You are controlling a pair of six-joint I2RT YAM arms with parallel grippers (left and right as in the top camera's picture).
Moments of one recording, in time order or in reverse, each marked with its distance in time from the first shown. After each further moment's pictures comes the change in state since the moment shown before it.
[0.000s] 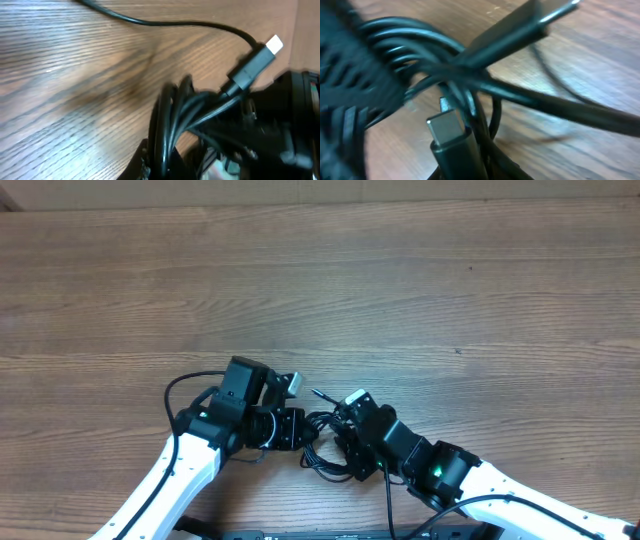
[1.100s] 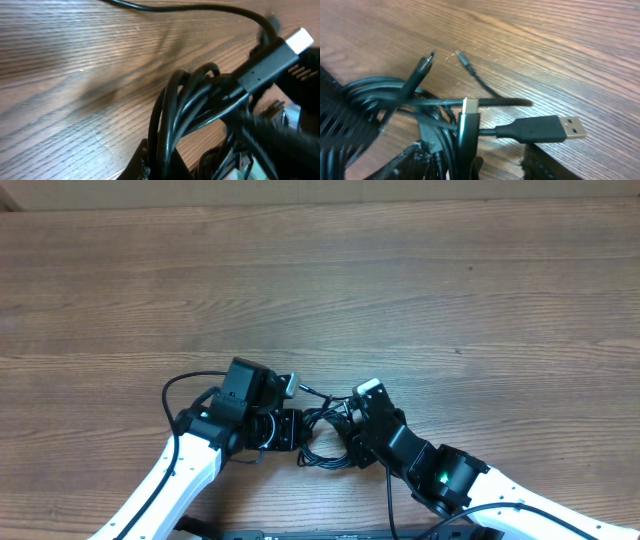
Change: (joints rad) left arm -0.025 0.000 0.000 -0.030 -0.083 0.020; right arm 0.020 -0.054 0.000 0.026 0.295 0.037
